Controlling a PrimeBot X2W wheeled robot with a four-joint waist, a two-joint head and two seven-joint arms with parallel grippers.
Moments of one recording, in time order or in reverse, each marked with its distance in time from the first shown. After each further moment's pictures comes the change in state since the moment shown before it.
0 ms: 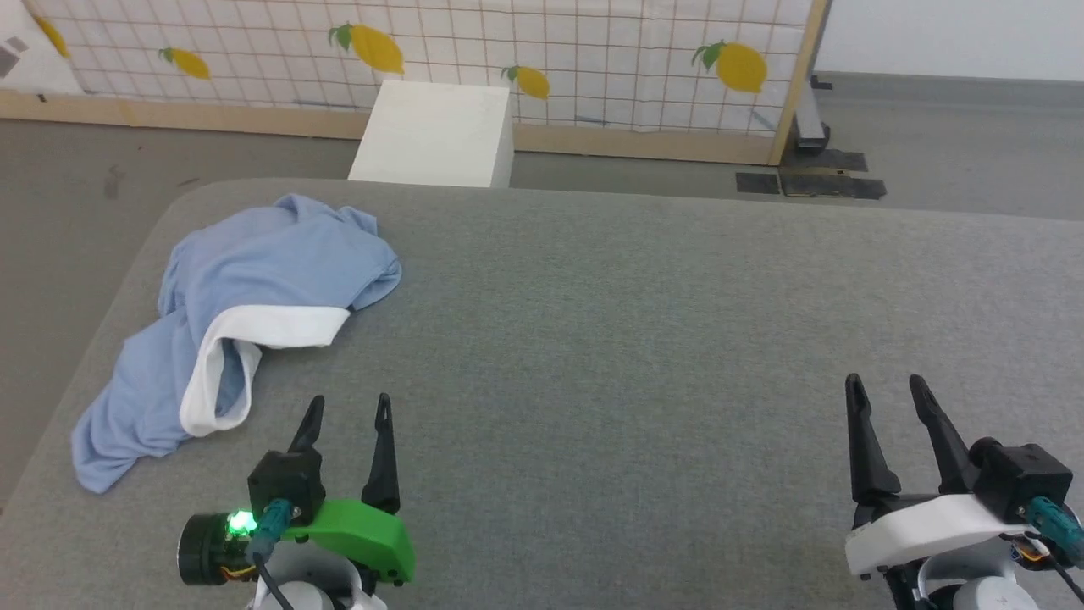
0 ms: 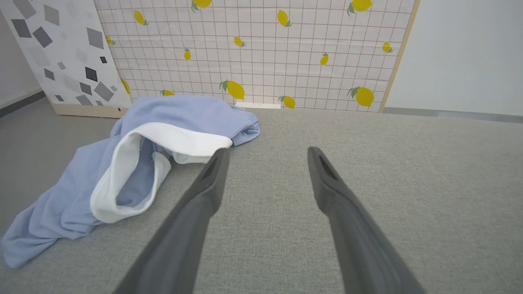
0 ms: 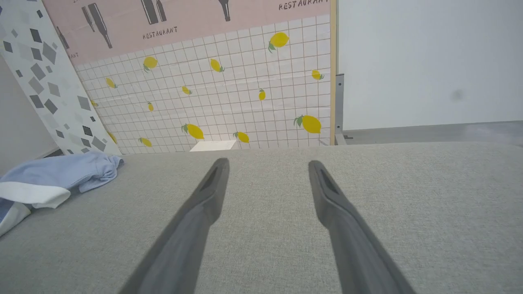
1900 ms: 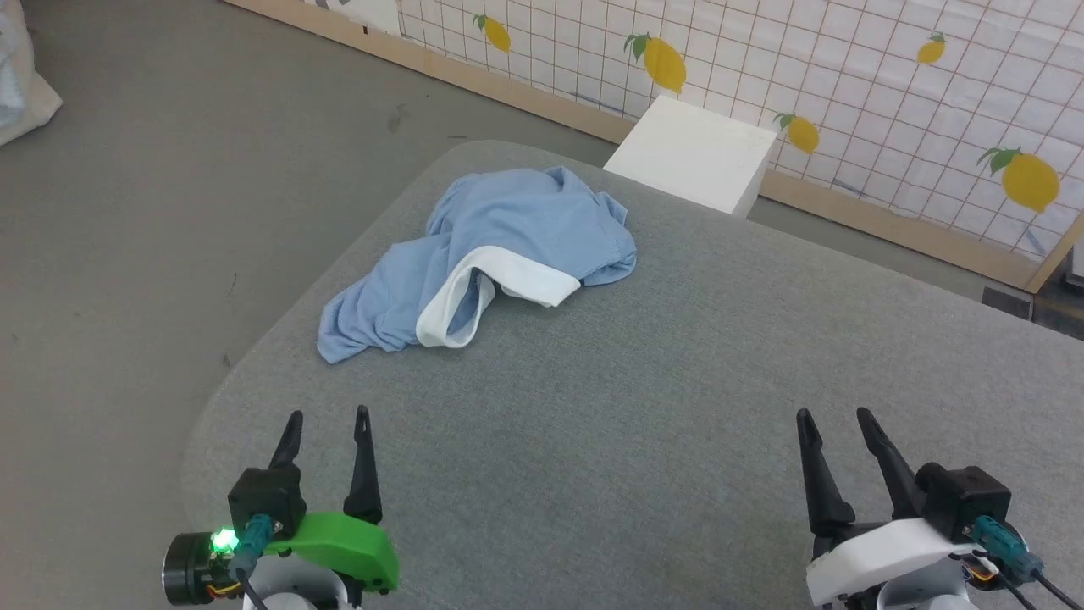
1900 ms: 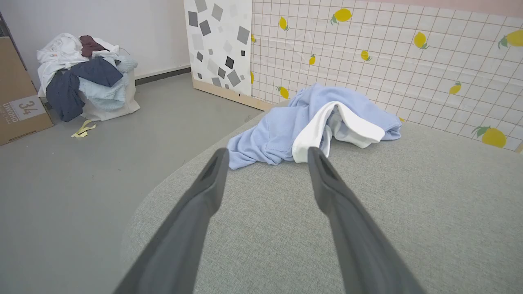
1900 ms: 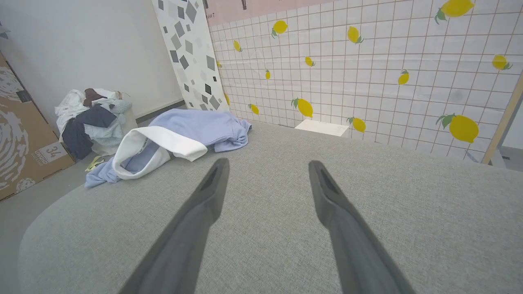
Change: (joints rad) left arm 0.007 0.001 0.035 0.047 -0.013 0.008 -0.050; right arm -0.001 0.001 0.085 0.117 0.019 0.000 -0.050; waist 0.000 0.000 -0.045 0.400
